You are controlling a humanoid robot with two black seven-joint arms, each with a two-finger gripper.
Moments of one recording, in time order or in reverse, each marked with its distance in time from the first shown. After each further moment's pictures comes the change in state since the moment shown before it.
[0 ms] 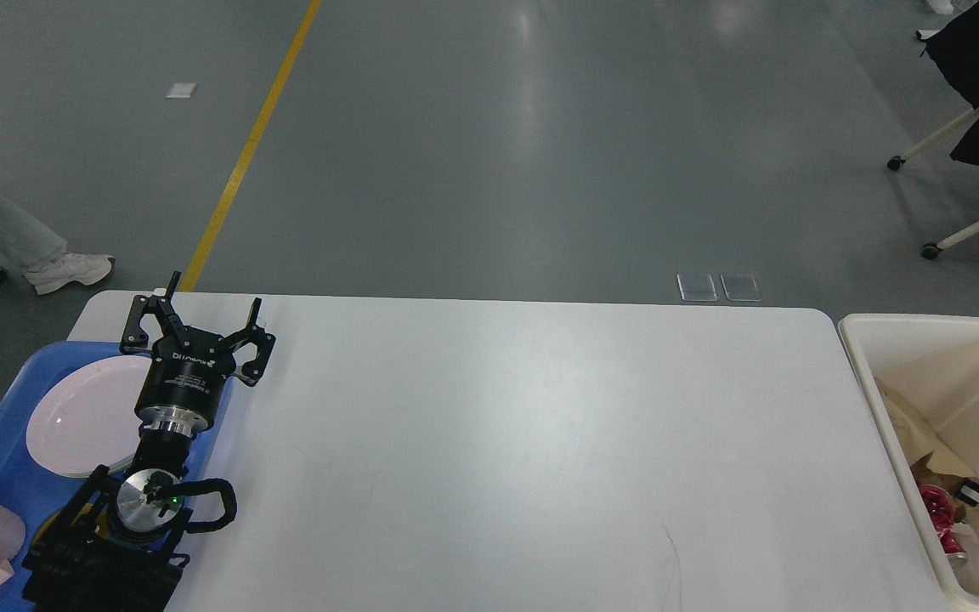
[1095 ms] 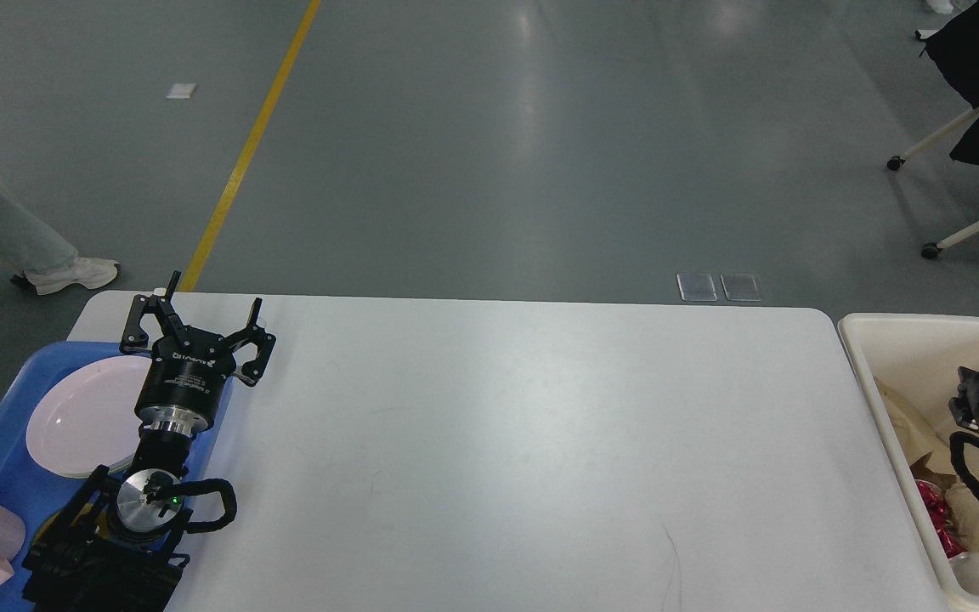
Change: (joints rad) left arm 0.000 0.000 0.000 0.000 0.000 0.000 -0.002; right arm 0.003 -0.138 1.698 0.422 -0.070 0.032 0.243
